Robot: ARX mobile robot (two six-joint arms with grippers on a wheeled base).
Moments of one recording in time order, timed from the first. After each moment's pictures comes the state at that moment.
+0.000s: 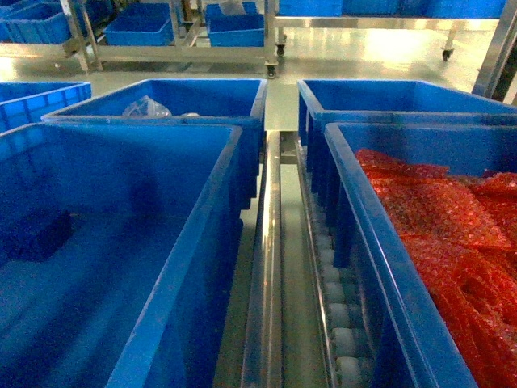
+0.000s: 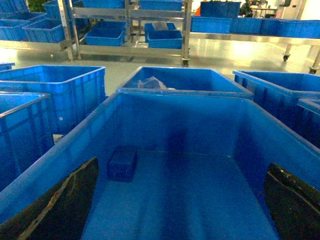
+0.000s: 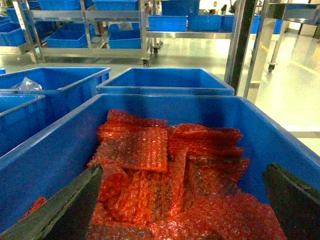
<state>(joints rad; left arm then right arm) 0.00 0.01 0.01 0.00 0.00 -0.01 0.00 0.01 0.01 0.00 0.00 0.00</state>
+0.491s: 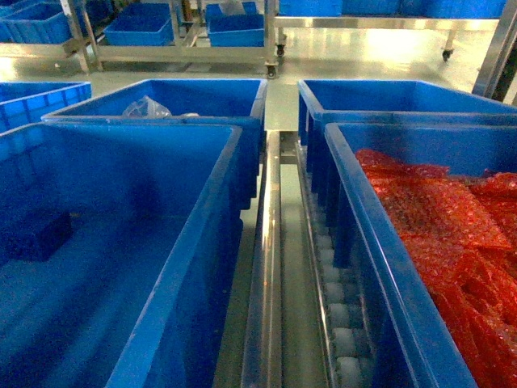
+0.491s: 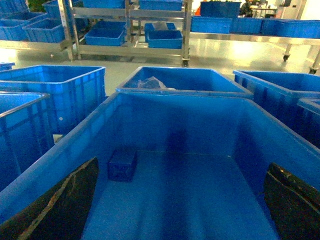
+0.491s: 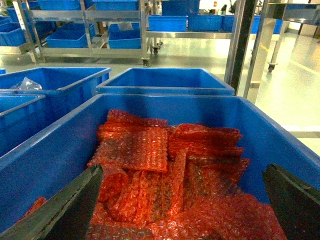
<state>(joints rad) 0.00 0.01 0.01 0.00 0.00 -0.01 0.00 0.01 0.01 0.00 0.00 0.00</state>
